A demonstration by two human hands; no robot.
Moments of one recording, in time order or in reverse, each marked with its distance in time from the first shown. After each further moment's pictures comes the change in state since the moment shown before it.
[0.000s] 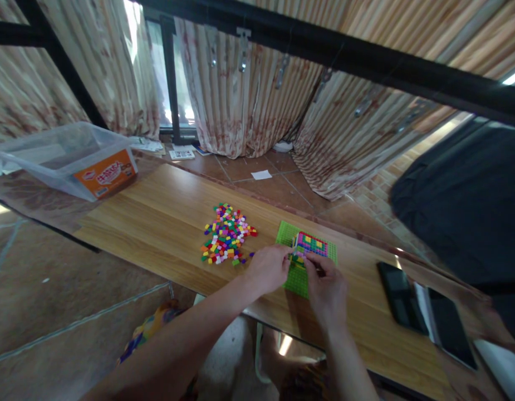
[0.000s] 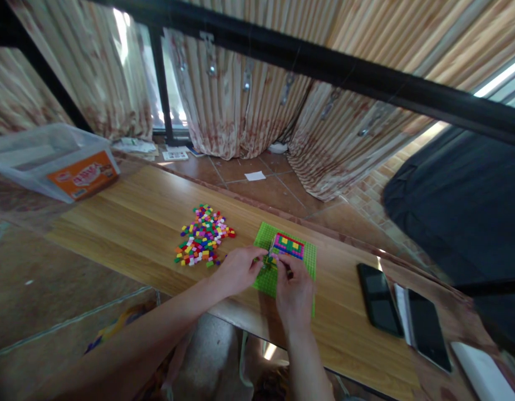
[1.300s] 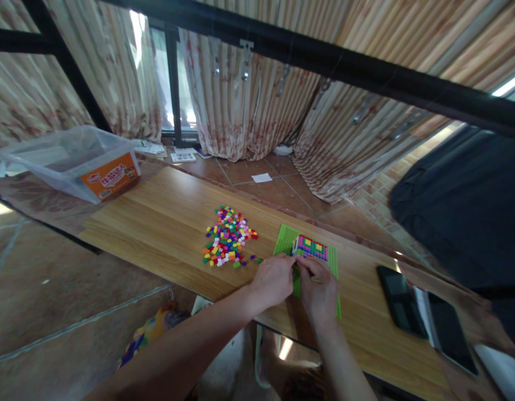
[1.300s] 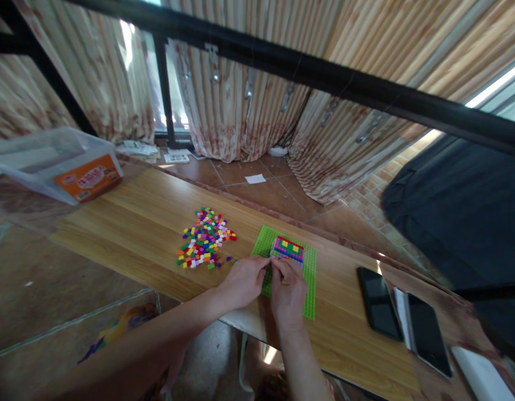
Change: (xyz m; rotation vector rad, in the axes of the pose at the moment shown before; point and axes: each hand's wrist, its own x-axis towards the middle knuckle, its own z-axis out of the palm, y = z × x) left_hand -0.008 0.008 0.014 0.066 -0.017 0.038; right_hand -0.001 0.006 0.013 -0.050 0.007 -0.206
